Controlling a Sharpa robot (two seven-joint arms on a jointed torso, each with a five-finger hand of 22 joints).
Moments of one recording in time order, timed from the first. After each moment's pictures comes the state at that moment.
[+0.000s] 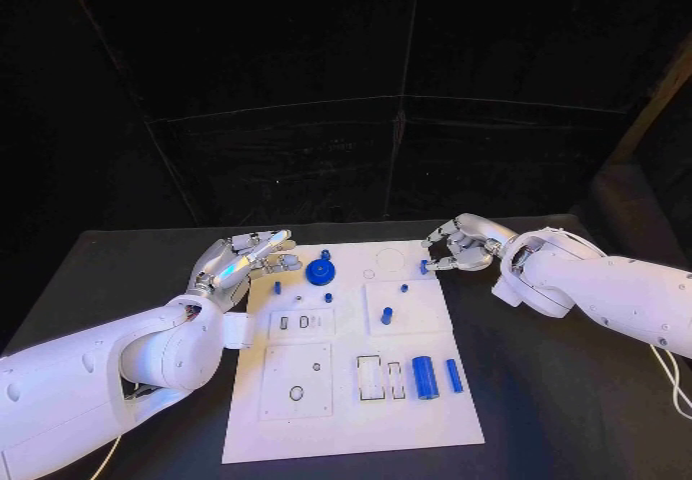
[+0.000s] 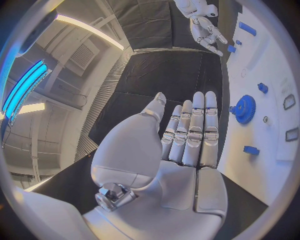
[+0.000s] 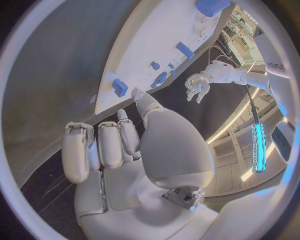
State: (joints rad) left arm 1.13 -0.87 -0.02 1.60 0.11 -0.35 0.55; left_hand 1.34 0.03 0.03 0.03 0.08 0.99 0.20 0.09 0.07 1.08 0.14 0.12 0.07 1.15 0.10 0.18 0.21 0.18 0.97 0.21 0.38 0.16; right arm 1.22 -0.90 0.01 1.33 -1.12 -0.25 0.09; right_hand 1.33 -0.08 0.16 -0.02 0.24 0.82 0.17 0.14 0.07 1.38 0.08 1.36 1.28 1.46 -0.01 1.39 1.04 0.06 1.47 0.10 1.50 1.31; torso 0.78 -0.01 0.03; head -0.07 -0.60
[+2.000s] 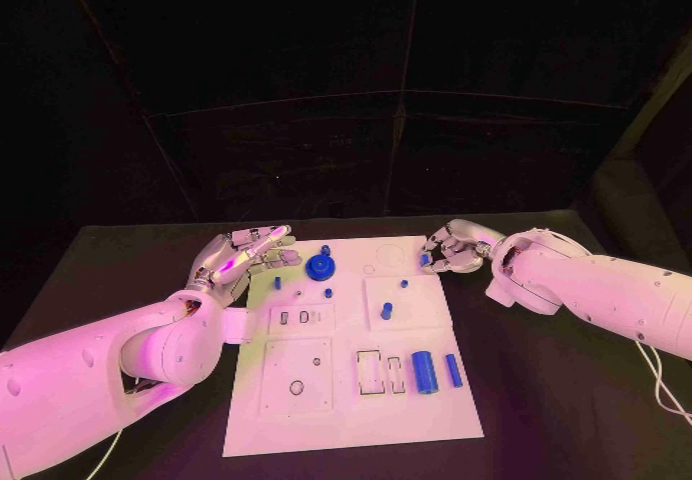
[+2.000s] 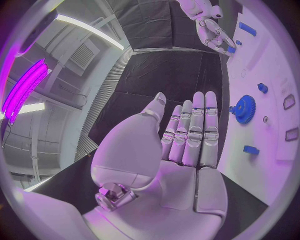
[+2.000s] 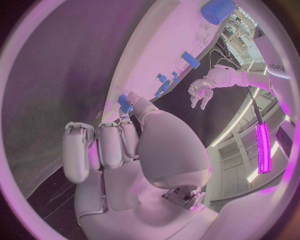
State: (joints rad) left arm 1.13 -0.87 -0.02 1.60 0.11 -0.34 0.55; left_hand 1.34 0.03 0.03 0.03 0.08 0.99 0.20 0.09 0.07 1.08 0.14 0.12 0.07 1.15 0.10 0.18 0.22 0.18 0.97 0.21 0.38 0.16; right arm 1.20 -0.85 0.01 1.25 -1.13 -0.19 0.08; right_hand 1.35 -0.03 0.20 -0.04 0.22 0.93 0.15 0.18 0.07 1.40 0.06 1.37 1.31 1.47 -0.01 1.39 1.04 0.06 1.47 0.10 1.50 1.31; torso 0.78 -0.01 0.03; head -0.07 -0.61
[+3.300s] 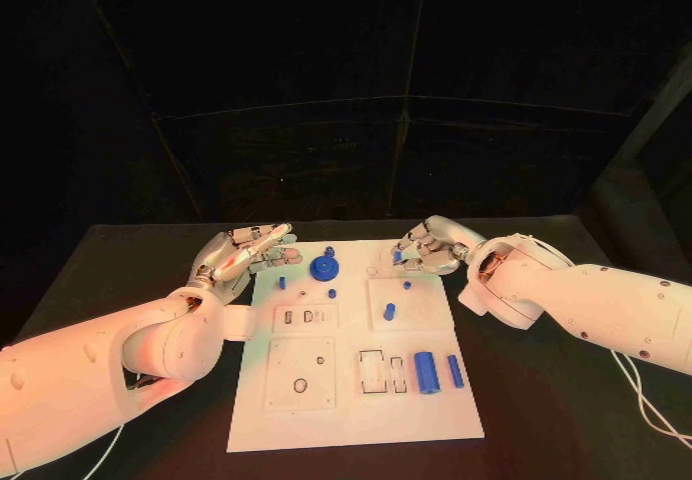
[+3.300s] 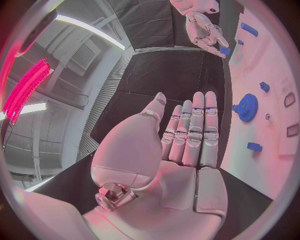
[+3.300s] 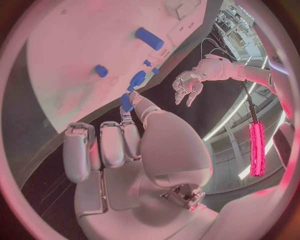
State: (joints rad) left arm 1.13 -0.88 -0.02 1.60 0.11 -0.34 0.55; left_hand 1.34 0.03 0.03 0.03 0.08 1.00 0.20 0.09 0.07 1.08 0.15 0.12 0.07 1.15 0.10 0.18 0.22 0.18 0.97 0.21 0.38 0.16; right arm 1.20 -0.84 0.01 1.50 -1.11 -0.36 -0.08; right_hand 1.32 0.03 0.26 -0.05 0.16 1.00 0.13 0.19 0.06 1.40 0.04 1.37 1.30 1.47 -0.03 1.38 1.02 0.06 1.47 0.08 1.50 1.31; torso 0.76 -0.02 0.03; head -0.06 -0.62
